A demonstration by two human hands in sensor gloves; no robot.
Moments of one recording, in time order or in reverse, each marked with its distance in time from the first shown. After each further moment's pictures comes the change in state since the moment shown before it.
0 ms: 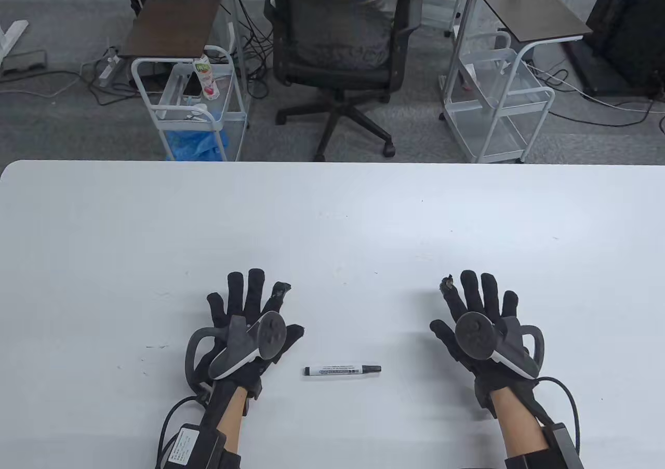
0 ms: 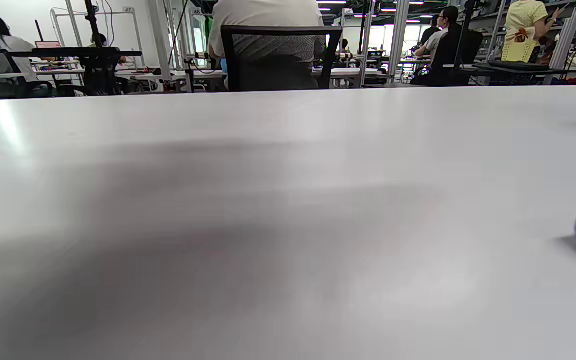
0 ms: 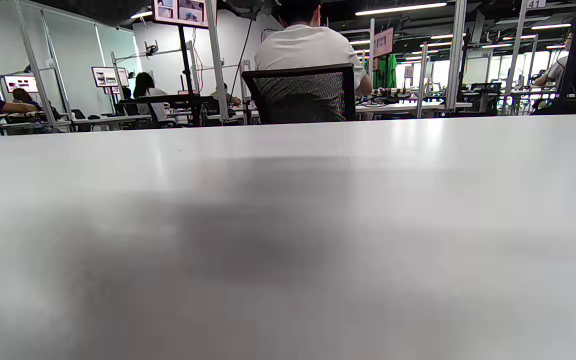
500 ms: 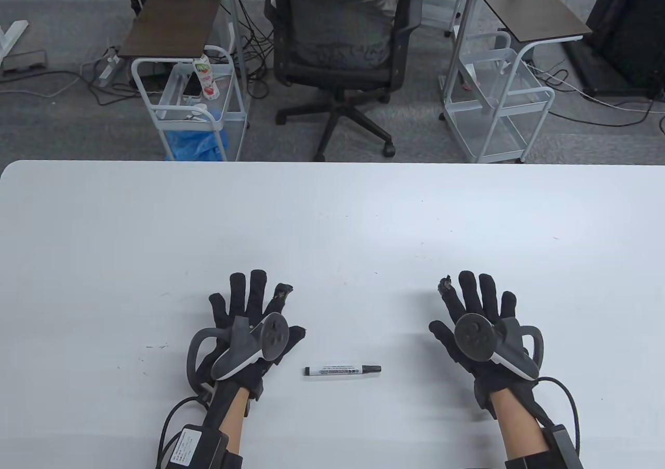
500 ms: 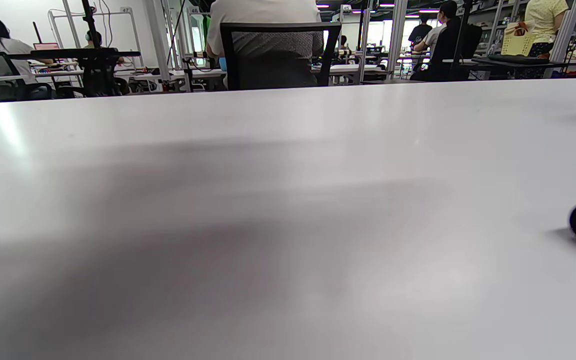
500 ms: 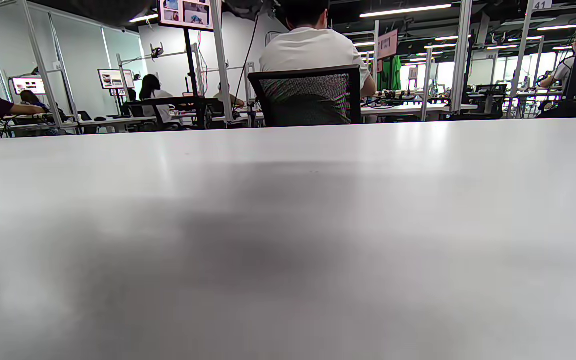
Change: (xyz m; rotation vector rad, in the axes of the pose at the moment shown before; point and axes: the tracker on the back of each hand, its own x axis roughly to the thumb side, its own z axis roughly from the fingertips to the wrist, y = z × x) left_hand 0.002 -0.001 -0.001 -0.009 -0.002 -0.010; right_hand 0.002 0.001 0.000 -0.002 -0.012 0.002
